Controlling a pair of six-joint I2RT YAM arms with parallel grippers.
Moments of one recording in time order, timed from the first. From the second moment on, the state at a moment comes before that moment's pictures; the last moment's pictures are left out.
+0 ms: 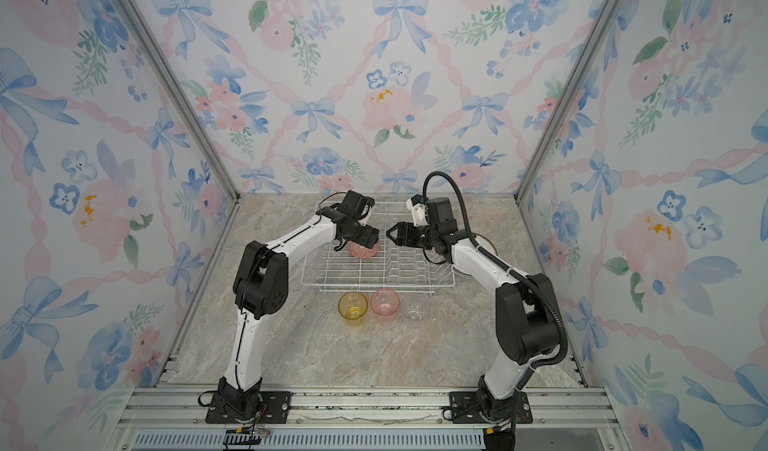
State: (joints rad) left arm -0.51 2.24 1.88 -0.62 -0.05 -0.01; right arm 0.35 1.70 1.25 -0.20 -0.49 0.41
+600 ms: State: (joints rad) left arm -0.51 2.24 1.82 -0.70 -0.08 0.01; right arm 0.35 1.70 1.24 -0.19 -0.50 0.43
